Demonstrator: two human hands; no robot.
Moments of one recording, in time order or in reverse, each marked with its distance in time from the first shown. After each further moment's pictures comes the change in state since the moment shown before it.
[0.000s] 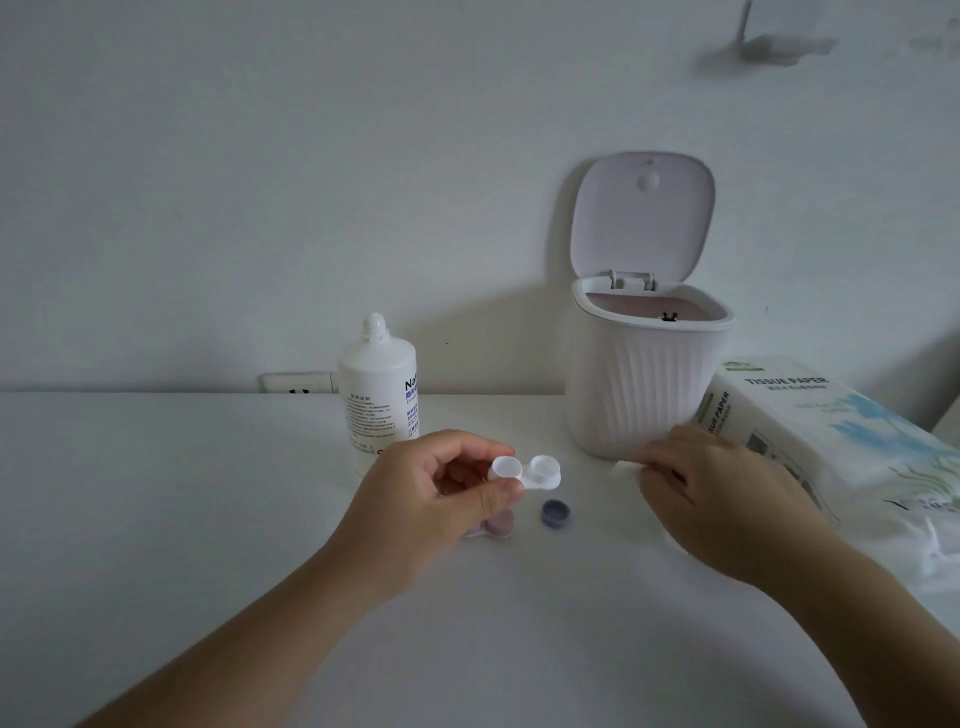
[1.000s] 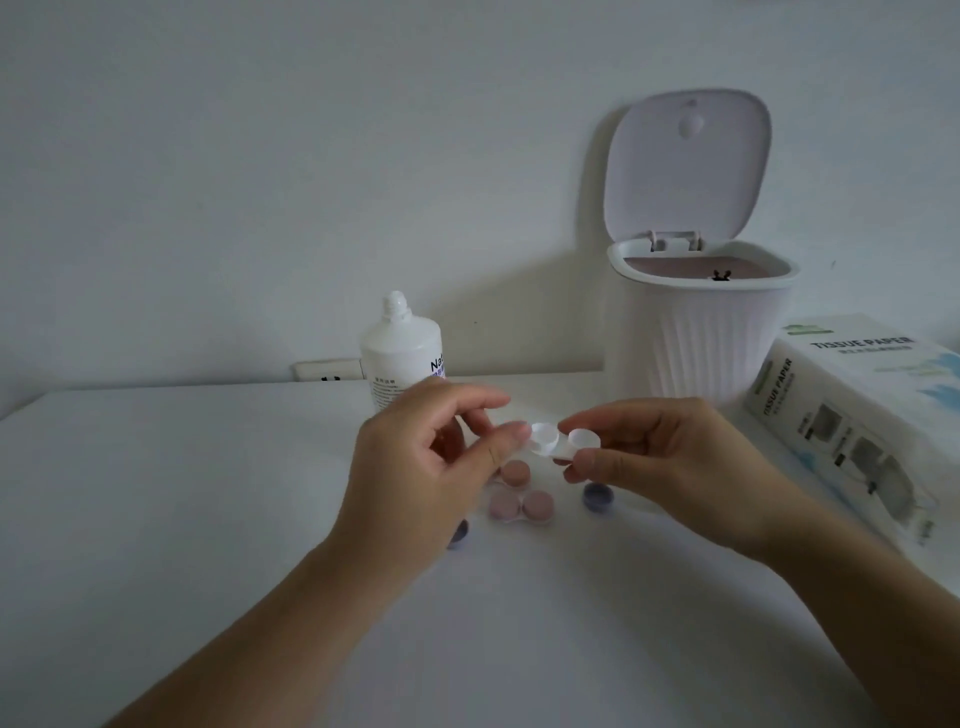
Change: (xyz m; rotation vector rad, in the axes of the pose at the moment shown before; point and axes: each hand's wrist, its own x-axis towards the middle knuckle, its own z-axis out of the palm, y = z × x) left_hand 0.005 -0.004 -0.010 0.529 0.379 0.479; right_hand 0.022 -0.047 0.015 1.145 -0.266 -0.004
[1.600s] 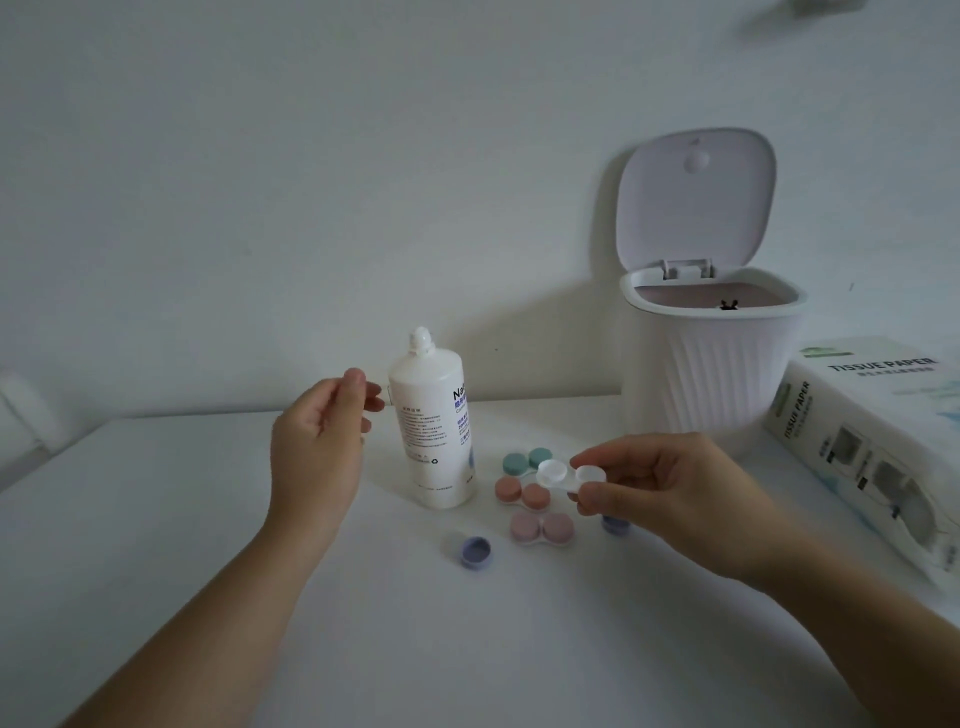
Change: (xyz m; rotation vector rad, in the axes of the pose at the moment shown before) left_hand 0.029 -0.074 -0.054 -0.061 0.276 -0.425; right_hand -0.002 -0.001 0.008 -0.011 0.007 0.074
